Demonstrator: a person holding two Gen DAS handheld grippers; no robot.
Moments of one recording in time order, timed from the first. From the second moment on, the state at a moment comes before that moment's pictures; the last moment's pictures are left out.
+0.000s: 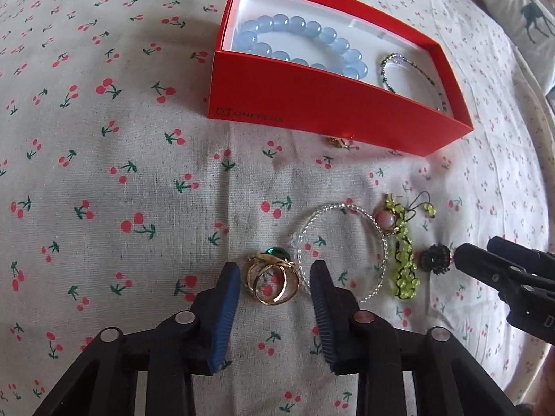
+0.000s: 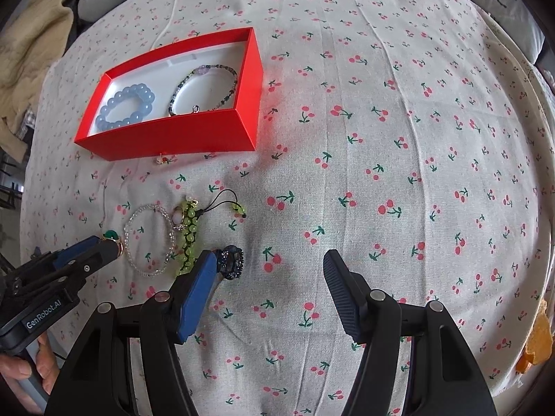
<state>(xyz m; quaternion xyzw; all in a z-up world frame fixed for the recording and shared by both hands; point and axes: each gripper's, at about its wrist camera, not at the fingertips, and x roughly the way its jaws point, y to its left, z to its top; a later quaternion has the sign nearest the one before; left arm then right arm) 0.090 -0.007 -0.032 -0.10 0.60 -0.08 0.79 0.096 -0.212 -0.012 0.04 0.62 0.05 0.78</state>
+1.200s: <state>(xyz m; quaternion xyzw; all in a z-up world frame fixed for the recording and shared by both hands) 0.081 0.019 -0.013 -0.11 0.57 -0.07 0.81 0.109 -0.189 -0.033 0.04 0.65 0.06 0.76</state>
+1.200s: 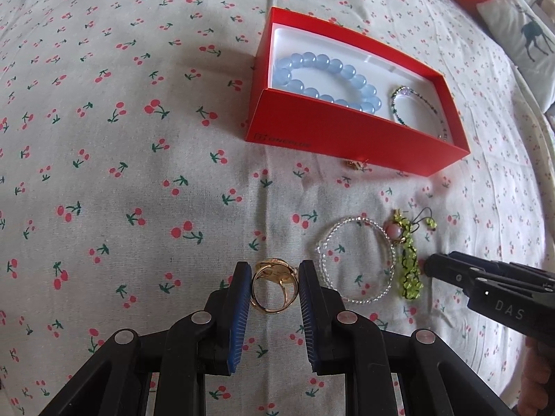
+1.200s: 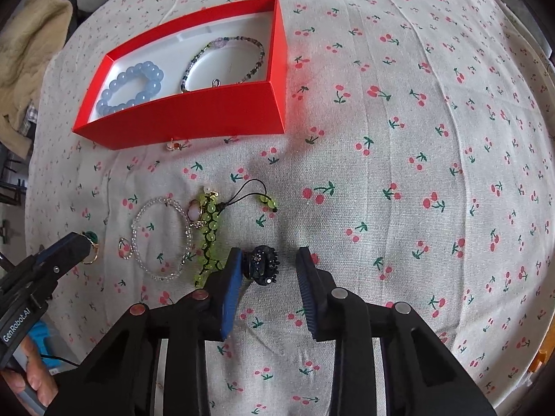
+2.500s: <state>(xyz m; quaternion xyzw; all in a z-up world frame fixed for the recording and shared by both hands) 0.086 0.030 0.021 -0.15 0.53 -0.09 0.83 0.093 -0.197 0.027 0.07 0.58 0.11 0.80</state>
